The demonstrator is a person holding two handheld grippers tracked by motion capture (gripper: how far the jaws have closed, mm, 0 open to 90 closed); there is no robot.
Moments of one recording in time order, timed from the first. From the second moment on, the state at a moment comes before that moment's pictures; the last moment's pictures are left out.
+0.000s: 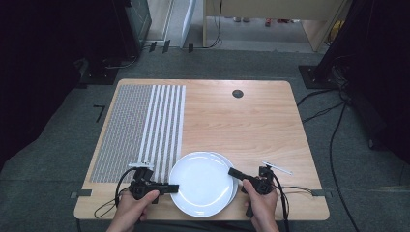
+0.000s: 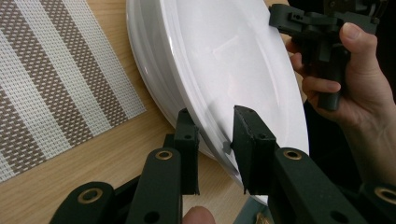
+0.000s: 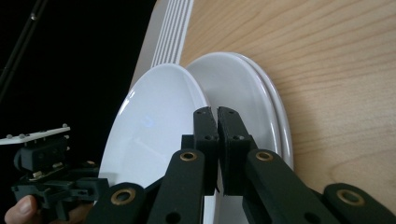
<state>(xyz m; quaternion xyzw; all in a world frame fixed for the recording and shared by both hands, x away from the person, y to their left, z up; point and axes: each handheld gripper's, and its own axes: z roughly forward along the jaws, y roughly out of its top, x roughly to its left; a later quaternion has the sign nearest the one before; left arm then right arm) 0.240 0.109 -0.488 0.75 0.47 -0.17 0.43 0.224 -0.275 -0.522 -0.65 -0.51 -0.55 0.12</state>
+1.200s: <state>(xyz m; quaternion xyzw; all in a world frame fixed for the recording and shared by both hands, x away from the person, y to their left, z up) 0.299 0.185 -0.460 0.71 0.53 -0.11 0.45 0.320 -0.197 -0.465 -0.61 -0.52 -0.58 0.14</state>
